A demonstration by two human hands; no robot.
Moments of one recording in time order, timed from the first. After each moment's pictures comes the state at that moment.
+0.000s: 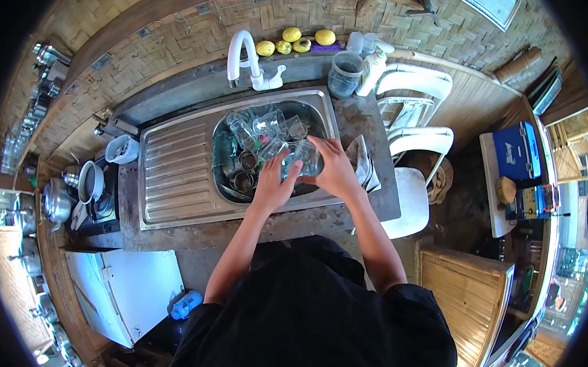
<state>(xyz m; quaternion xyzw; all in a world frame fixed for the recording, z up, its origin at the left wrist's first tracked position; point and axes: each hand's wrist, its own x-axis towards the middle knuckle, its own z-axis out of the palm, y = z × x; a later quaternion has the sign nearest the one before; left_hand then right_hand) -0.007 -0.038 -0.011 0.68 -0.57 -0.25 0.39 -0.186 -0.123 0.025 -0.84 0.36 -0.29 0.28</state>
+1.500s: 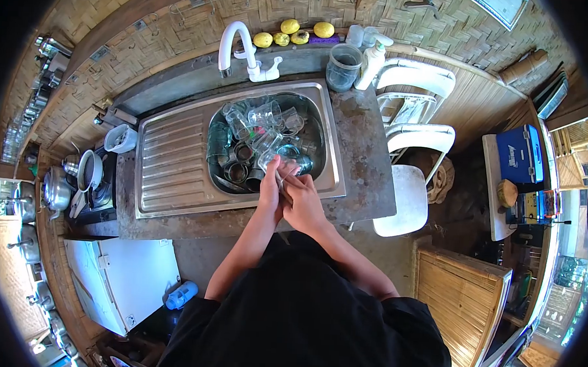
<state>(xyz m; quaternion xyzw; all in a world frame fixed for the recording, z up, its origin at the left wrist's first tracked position) -0.057 -0.025 -0.033 0.49 0.01 -0.57 0.66 -0.170 -0.027 0.001 -0.82 0.38 -0.24 0.36</state>
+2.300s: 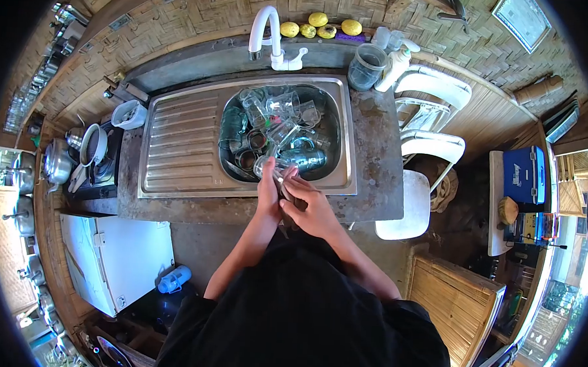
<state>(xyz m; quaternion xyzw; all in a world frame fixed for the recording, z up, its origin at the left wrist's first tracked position) -0.031 0.012 -0.046 0.44 0.13 -0.58 0.67 -0.167 -0.011 0.014 -0.78 0.29 -0.31 0.47</state>
